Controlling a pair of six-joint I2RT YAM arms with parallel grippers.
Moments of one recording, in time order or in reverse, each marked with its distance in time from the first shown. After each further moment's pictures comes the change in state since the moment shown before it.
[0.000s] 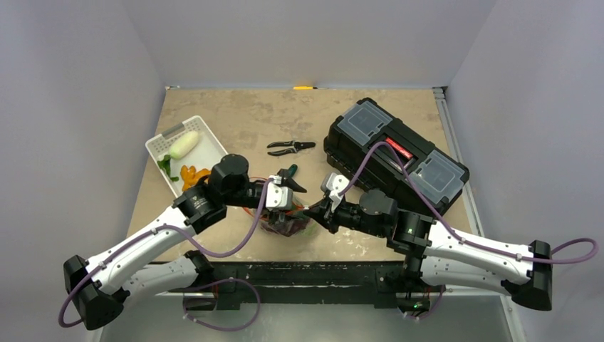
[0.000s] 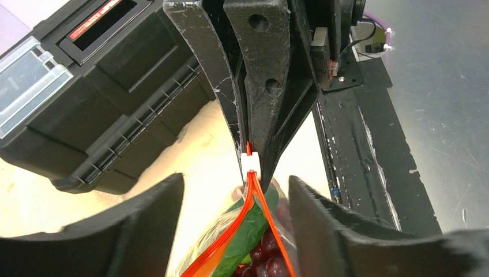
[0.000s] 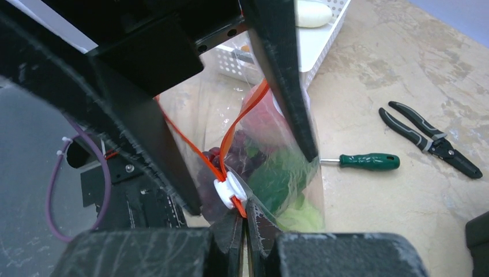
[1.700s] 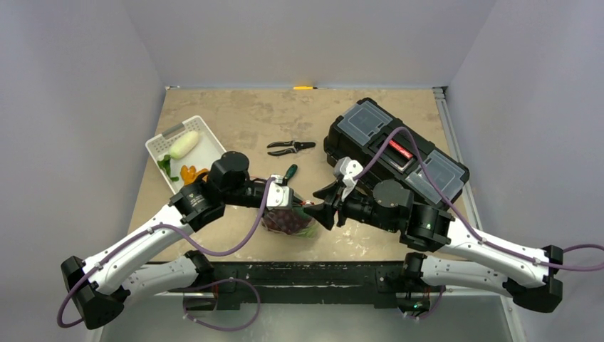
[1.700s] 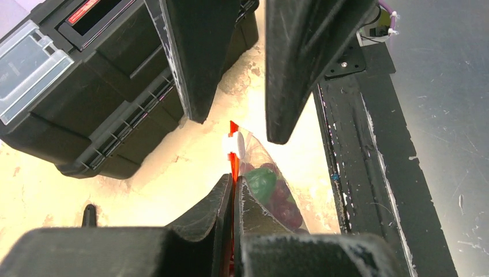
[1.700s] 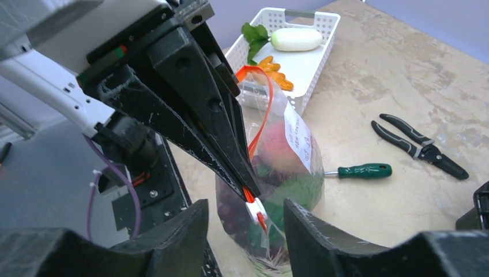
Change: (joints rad) left arm 0.000 0.010 0.068 -0.132 -0.035 0.045; right arm -0.002 -0.021 0.183 -0.173 0.031 0.074
